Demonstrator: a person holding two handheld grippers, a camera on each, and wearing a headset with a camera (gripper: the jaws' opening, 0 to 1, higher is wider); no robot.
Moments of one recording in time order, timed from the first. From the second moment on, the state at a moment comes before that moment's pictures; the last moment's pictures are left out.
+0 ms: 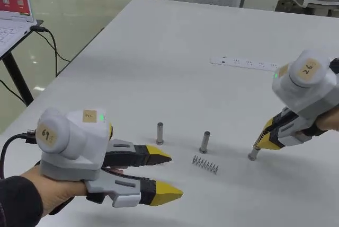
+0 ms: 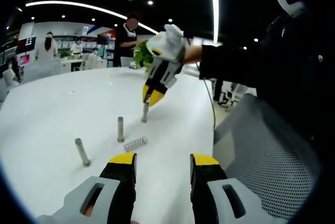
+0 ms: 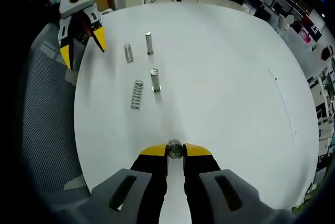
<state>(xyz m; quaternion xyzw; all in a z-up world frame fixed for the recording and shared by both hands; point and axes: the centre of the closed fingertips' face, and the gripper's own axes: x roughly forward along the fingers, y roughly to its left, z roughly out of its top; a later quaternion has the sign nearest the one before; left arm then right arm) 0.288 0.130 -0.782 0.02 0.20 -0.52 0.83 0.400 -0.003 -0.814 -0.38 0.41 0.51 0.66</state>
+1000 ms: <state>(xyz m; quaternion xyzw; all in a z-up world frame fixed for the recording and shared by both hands) 0.288 0.130 -0.784 0.02 0.20 -0.52 0.83 0.398 -0.005 -0.840 -0.37 0.43 0.50 0.66</state>
